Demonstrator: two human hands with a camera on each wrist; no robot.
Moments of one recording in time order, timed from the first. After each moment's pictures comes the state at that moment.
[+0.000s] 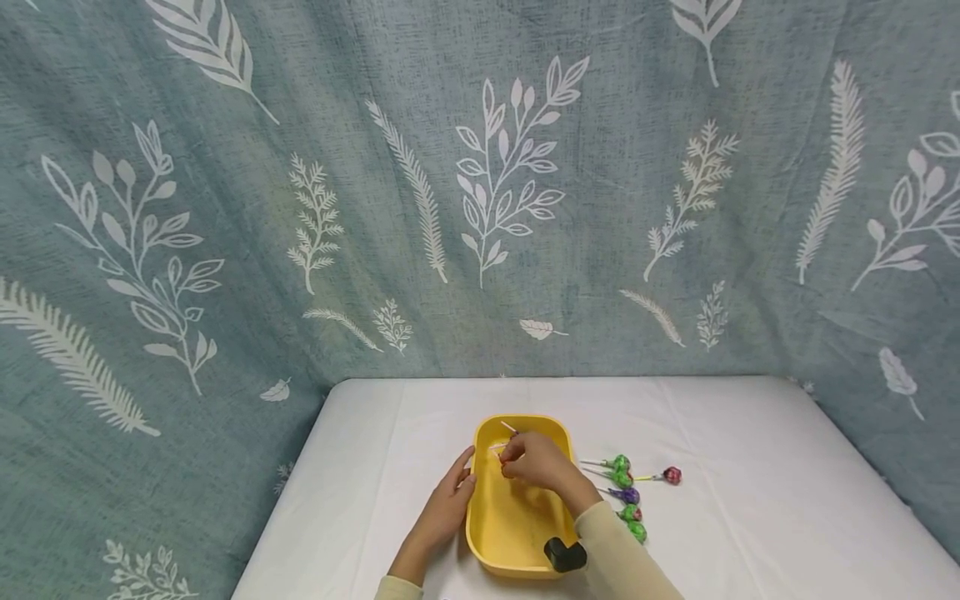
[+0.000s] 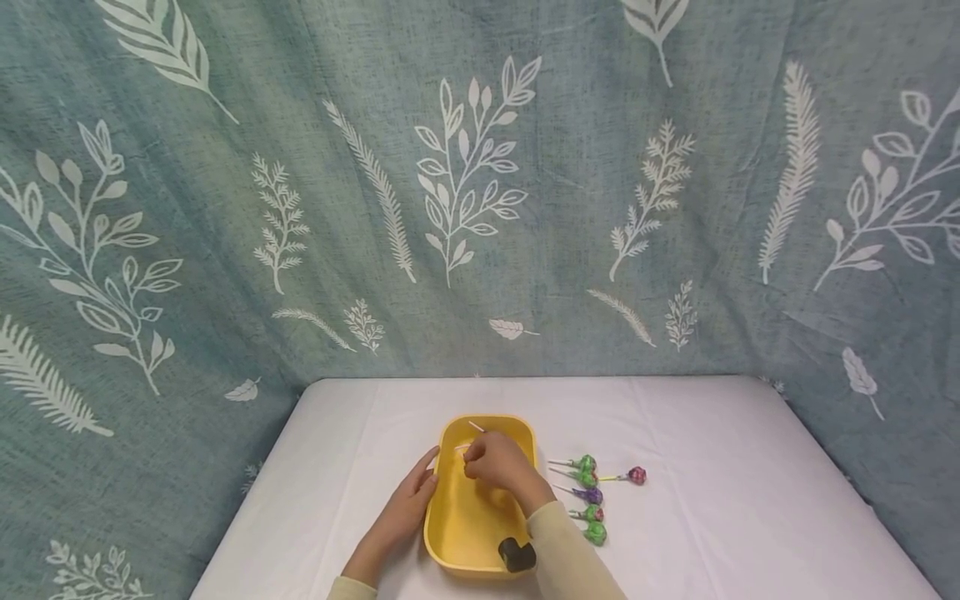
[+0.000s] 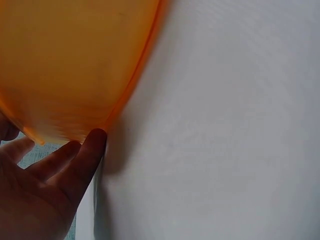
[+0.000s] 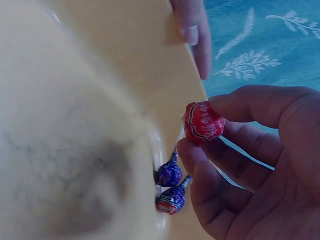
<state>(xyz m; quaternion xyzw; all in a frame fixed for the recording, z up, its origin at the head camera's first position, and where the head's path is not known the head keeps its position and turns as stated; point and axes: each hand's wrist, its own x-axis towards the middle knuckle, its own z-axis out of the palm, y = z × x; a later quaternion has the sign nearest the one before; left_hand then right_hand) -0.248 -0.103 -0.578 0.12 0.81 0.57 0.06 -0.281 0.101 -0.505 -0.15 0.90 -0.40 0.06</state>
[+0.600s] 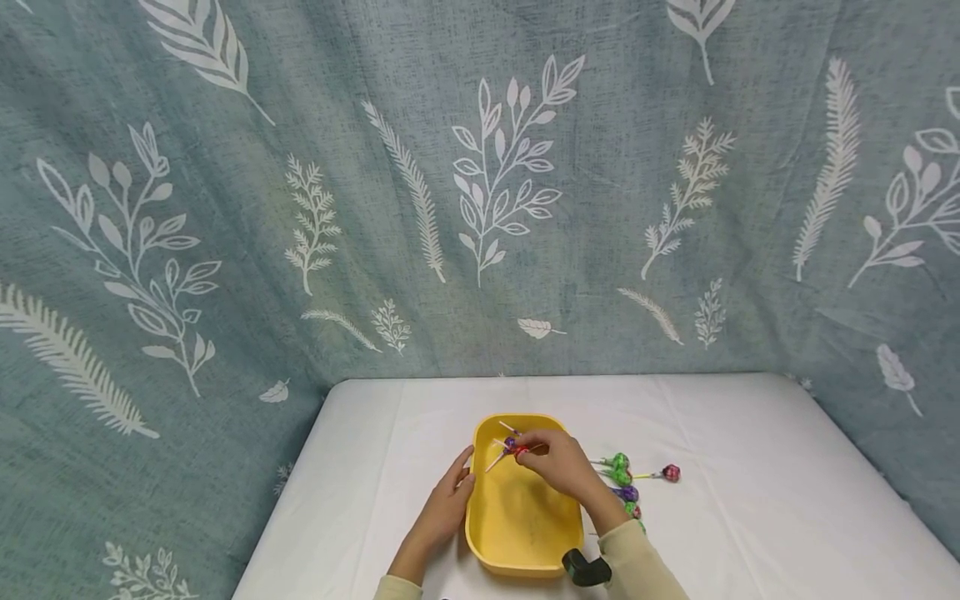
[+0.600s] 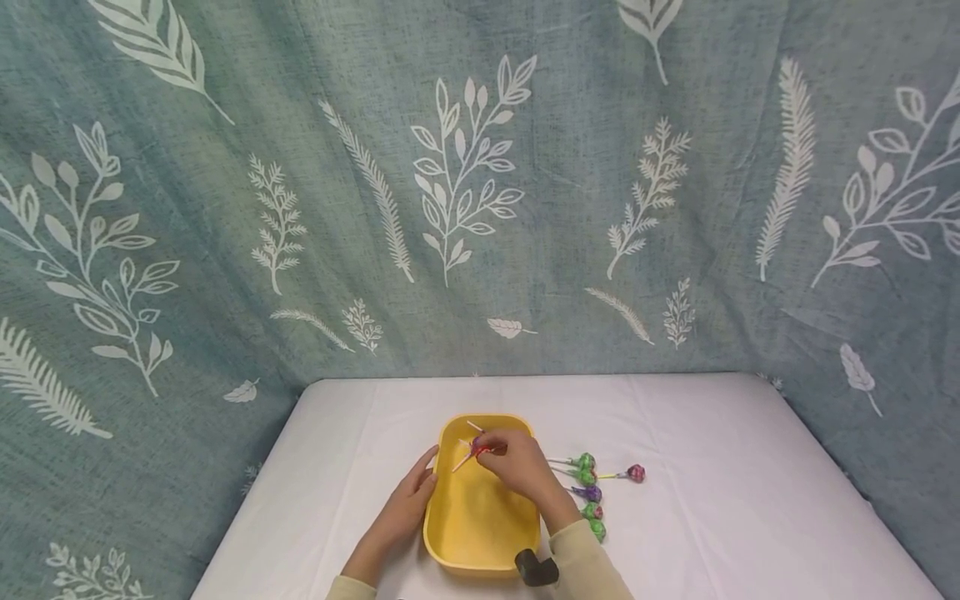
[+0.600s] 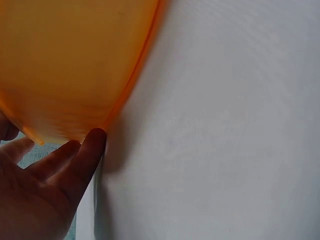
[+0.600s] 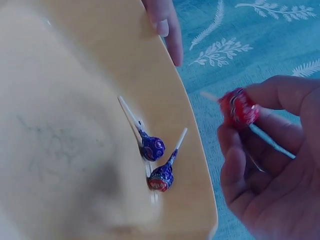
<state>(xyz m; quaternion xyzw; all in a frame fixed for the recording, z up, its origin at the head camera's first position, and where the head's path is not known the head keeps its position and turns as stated) -0.249 -0.102 -0.578 0.12 0.81 0.58 0.05 -0.263 0.125 -0.502 -0.10 0.88 -0.47 0.00</state>
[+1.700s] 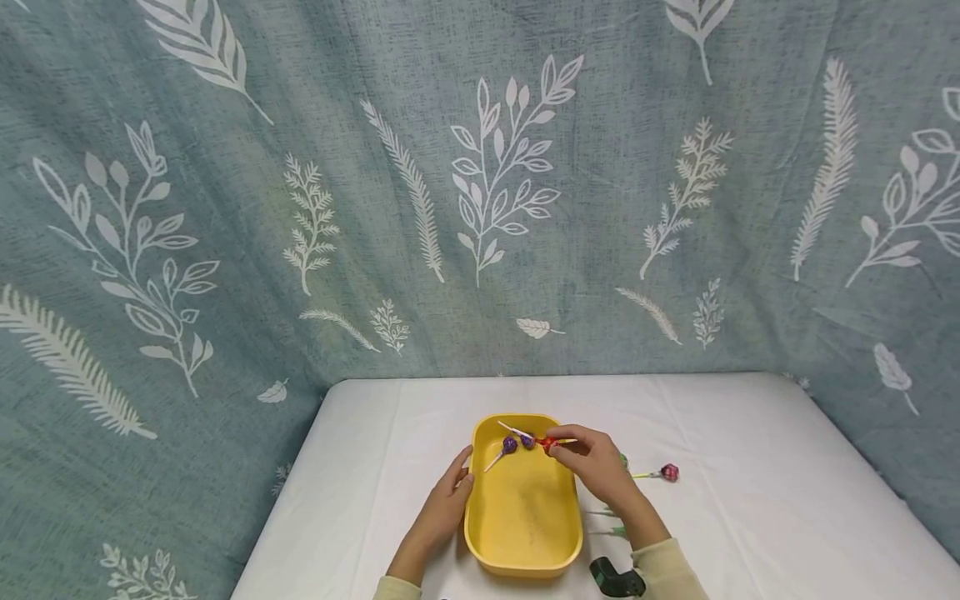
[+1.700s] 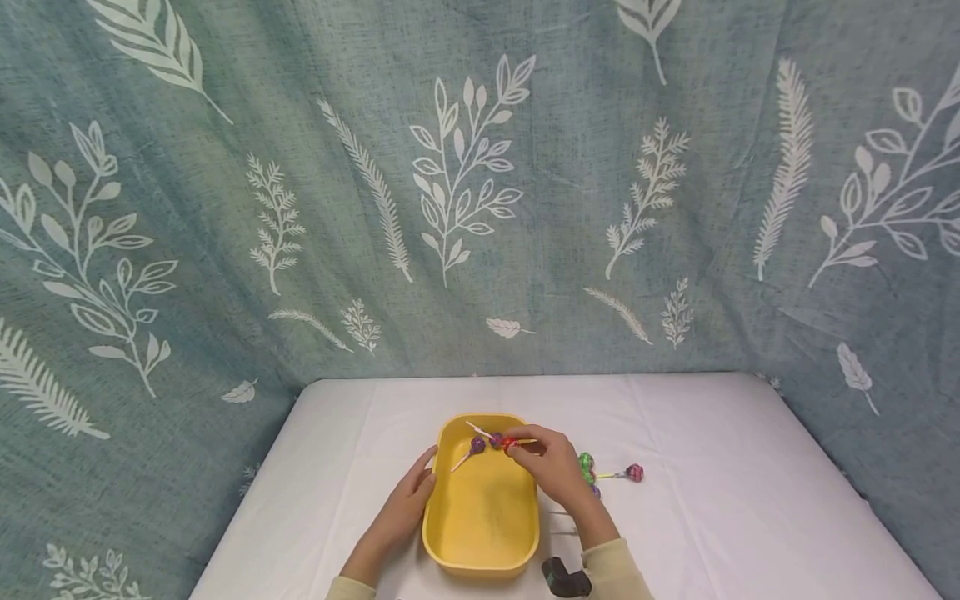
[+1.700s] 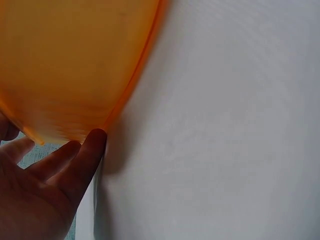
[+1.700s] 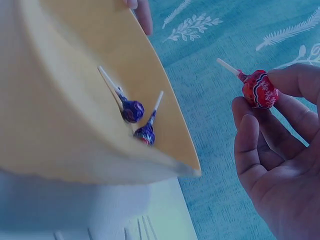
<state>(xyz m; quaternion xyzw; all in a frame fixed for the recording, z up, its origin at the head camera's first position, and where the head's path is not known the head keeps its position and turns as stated) -0.247 -0.102 -0.576 0.11 0.82 0.56 0.06 -0.250 0.168 -0.501 -0.08 0.82 -0.56 -0.02</state>
